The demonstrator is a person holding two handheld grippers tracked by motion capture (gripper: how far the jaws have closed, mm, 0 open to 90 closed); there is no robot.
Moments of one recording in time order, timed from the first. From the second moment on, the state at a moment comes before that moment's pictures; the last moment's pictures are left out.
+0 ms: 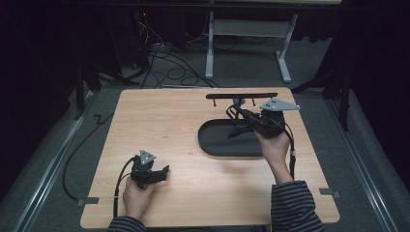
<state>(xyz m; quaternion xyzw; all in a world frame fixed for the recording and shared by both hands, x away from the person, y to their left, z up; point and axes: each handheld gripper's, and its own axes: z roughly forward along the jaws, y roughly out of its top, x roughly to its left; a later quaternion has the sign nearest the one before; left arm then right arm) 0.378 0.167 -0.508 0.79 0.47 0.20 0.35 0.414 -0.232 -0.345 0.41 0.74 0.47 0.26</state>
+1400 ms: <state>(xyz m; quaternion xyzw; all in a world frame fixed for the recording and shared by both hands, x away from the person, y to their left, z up) 0.378 0.167 -0.508 0.79 0.47 0.20 0.35 0.450 -0.228 -0.360 0.46 0.73 0.42 0.28</state>
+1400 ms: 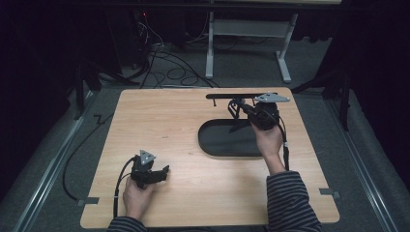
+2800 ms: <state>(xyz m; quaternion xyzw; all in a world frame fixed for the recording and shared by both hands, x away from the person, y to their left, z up) 0.378 0.167 -0.508 0.79 0.47 0.20 0.35 0.421 -0.247 -0.345 0.45 0.73 0.46 0.25</state>
